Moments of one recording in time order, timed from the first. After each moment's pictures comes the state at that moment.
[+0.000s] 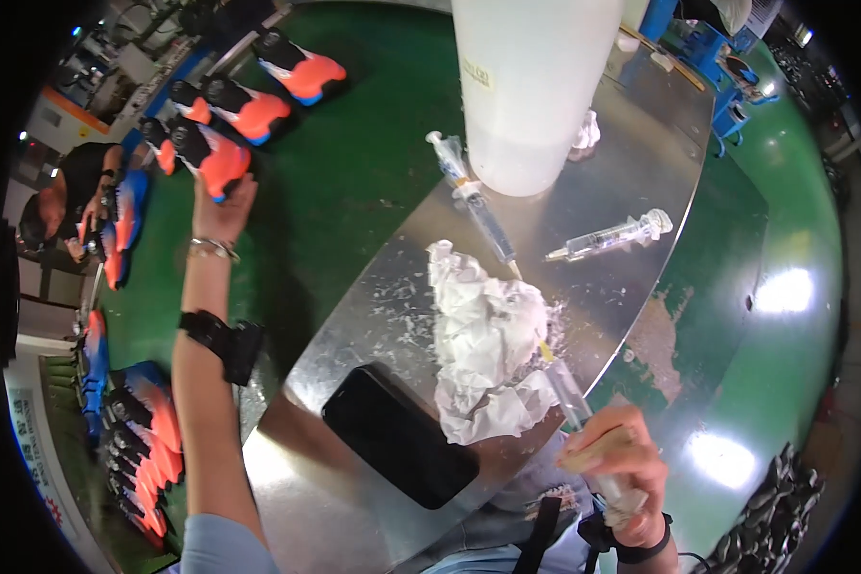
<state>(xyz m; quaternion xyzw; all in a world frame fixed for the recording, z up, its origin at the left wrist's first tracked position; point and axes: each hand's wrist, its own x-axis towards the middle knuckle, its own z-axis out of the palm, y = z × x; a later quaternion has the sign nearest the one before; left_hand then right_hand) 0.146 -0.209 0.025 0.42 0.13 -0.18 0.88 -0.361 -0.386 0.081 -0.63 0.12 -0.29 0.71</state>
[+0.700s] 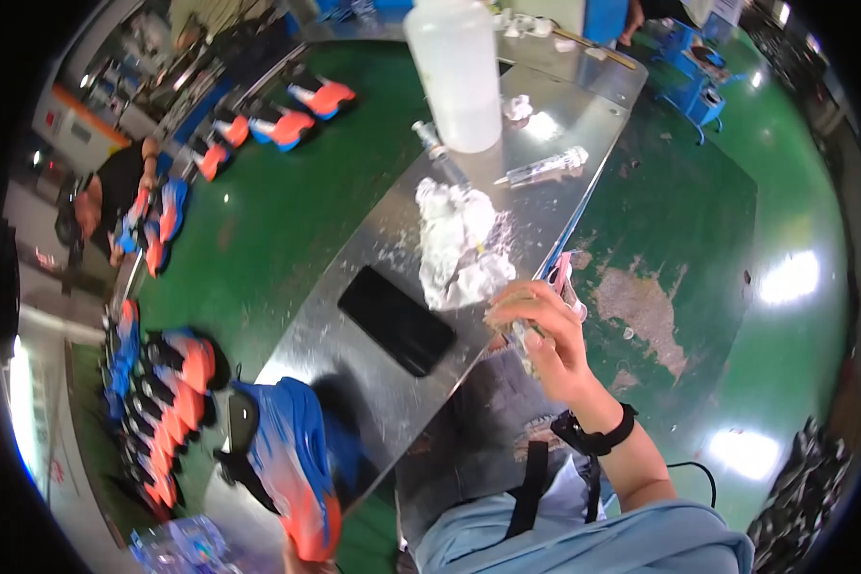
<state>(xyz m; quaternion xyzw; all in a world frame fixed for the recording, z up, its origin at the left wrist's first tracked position) -0.416 0.050 0.118 0.54 0.38 -0.17 0.74 -0.372 -0.374 0.057 -0.71 -0.05 -0.30 0.63</state>
